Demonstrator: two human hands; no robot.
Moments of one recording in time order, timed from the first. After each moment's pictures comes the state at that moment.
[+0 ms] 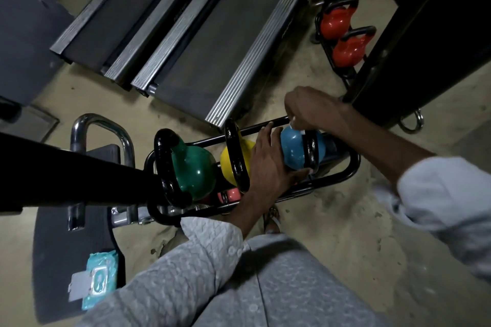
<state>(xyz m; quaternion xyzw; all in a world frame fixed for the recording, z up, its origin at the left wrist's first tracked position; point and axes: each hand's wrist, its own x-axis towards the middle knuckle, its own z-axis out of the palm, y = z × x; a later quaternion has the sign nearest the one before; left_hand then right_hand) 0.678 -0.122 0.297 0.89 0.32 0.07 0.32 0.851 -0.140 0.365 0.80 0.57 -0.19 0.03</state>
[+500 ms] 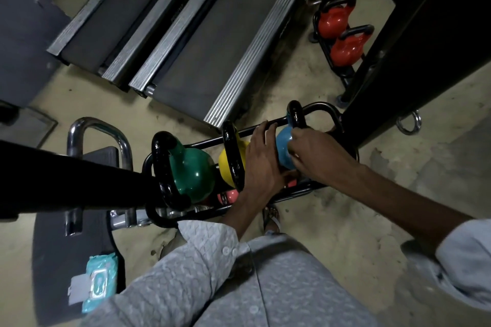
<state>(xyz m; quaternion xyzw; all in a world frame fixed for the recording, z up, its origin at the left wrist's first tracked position) 0.676 -0.116 0.299 0.90 0.33 0.07 0.28 0.799 -0.201 0.344 0.78 0.61 -0.13 -0.02</state>
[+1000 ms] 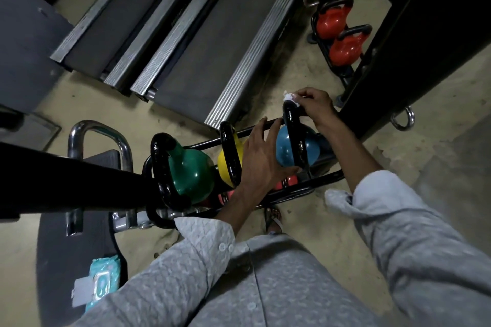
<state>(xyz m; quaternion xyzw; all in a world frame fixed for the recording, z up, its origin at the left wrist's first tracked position) 0.681 -0.110 0.307 0.92 0.29 0.04 0.27 0.881 -0.142 0.273 0.74 0.10 -0.35 -0.56</state>
